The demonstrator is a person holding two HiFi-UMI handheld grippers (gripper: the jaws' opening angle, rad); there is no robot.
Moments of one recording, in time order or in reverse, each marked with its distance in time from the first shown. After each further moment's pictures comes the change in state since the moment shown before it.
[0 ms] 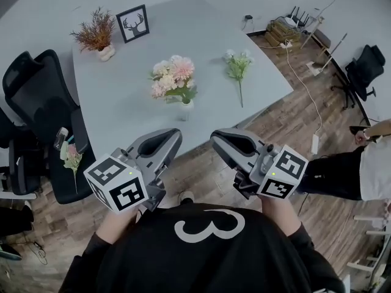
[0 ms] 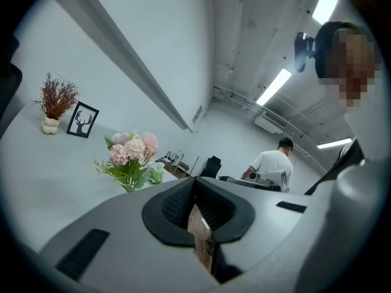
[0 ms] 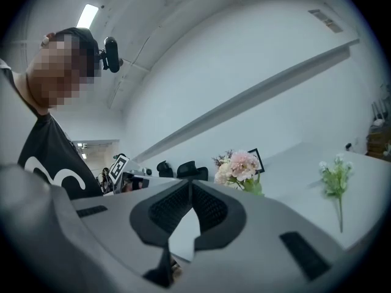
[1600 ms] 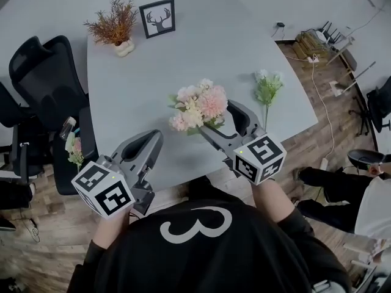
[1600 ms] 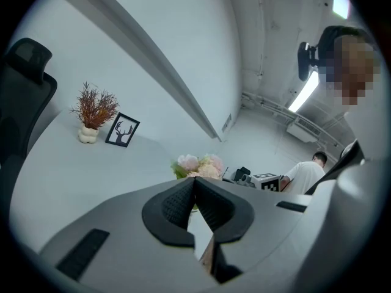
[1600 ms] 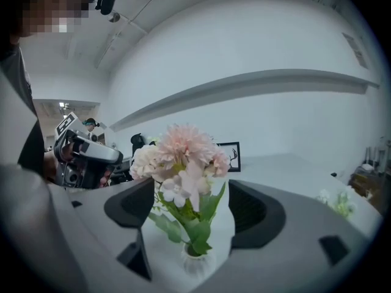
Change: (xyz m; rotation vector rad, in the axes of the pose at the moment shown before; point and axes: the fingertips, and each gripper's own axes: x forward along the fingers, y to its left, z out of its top) left arm -0.014 0.128 0.041 -0.095 -0.082 0.268; right arm 0.136 -0.150 -0.022 -0.197 0.201 -0.178
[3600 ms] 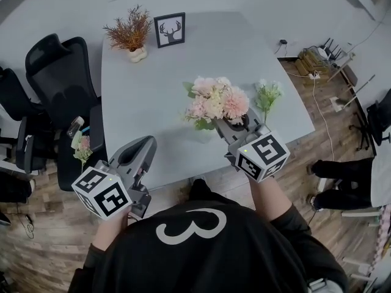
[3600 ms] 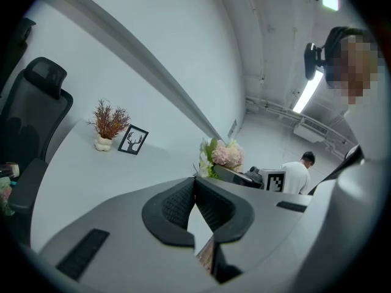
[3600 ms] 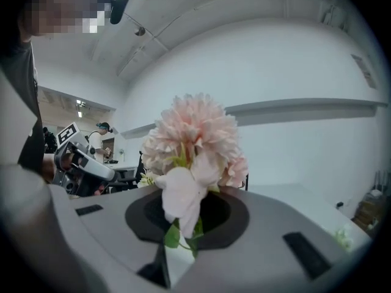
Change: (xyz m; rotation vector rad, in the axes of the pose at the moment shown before) left arm -0.060 -0.014 -0.005 0.019 -0.080 0.082; right arm -0.027 0.035 0.057 -0.128 -0.190 0.039
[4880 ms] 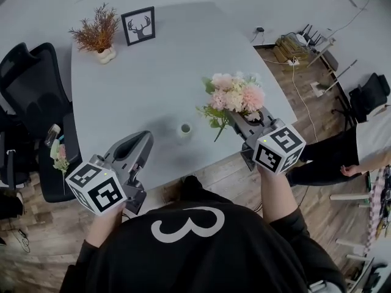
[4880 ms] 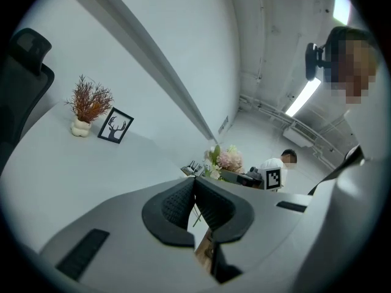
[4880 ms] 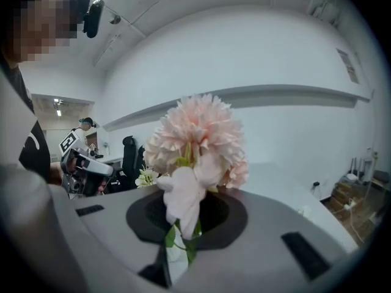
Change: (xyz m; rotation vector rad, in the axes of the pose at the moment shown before) left arm 0.072 -0.016 -0.013 -0.047 0.070 -0.123; right arm -0.064 -0.092 -0.023 0.097 0.167 -0.130
